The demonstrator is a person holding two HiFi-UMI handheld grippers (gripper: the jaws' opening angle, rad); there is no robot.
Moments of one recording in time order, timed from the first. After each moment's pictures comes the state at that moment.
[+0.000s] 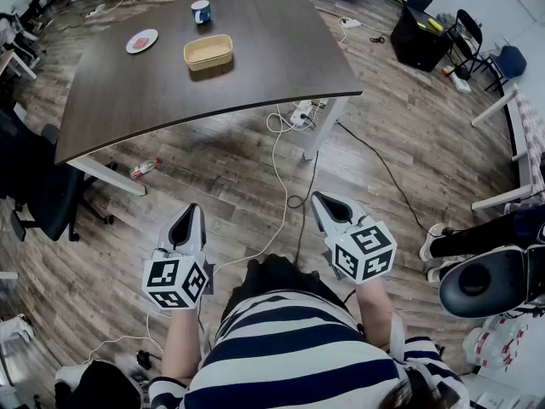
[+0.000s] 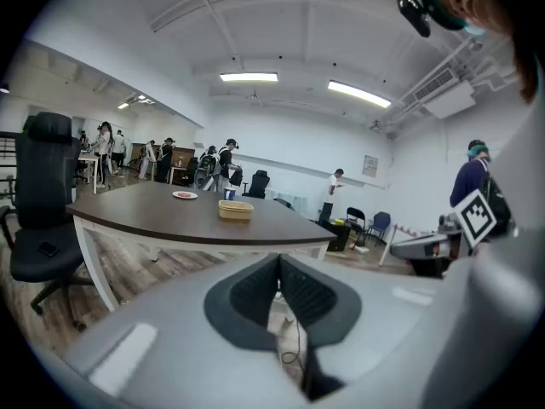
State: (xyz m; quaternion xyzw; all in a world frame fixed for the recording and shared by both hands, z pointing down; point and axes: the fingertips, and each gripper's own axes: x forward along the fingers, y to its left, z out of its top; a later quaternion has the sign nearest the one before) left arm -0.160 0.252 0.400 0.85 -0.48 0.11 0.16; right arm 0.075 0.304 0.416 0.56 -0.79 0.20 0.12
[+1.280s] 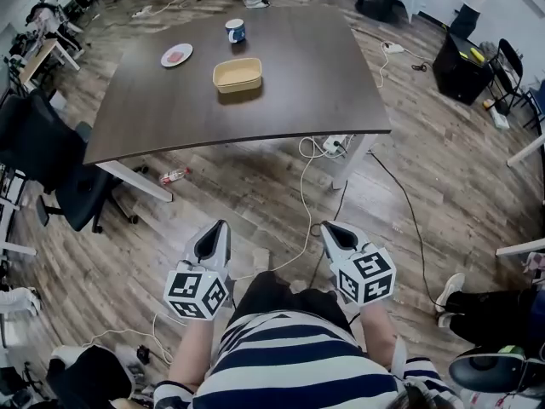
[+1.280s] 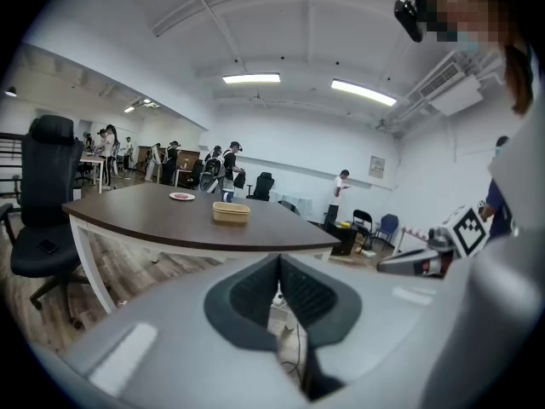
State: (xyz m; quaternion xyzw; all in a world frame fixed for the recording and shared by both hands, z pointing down) left arm -0.084 0.225 0.403 0.84 -0.50 0.10 0.17; right arm 0.121 0.259 0.450 0.50 -0.82 0.23 0.14
